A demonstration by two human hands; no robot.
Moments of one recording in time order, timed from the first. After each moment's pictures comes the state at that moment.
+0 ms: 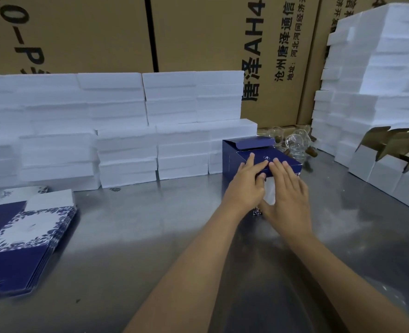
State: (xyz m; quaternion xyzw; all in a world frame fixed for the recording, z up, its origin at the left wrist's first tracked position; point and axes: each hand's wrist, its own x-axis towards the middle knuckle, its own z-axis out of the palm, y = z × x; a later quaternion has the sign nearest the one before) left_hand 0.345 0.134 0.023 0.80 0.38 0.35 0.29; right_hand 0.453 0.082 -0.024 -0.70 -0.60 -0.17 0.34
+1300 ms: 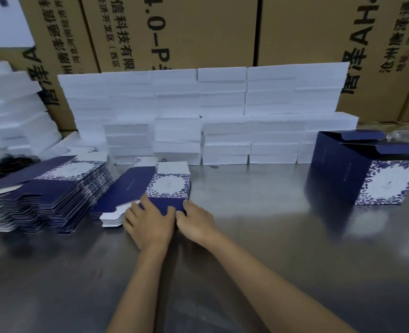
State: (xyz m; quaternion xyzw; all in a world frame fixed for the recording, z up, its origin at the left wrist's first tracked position) left_hand -0.052 0.029 -0.033 0.45 0.83 0.33 0.04; right_hand 0.048 0.049 -0.026 -0.57 -0.74 0.30 0.21
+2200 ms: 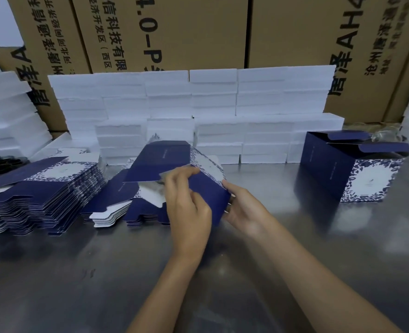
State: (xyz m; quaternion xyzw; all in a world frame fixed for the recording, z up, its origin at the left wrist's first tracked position) left_hand 0.037 -0.009 0.008 0.56 0.48 0.67 0.00; right_hand 0.149 0.040 0.007 -0.38 -0.31 0.70 0.52
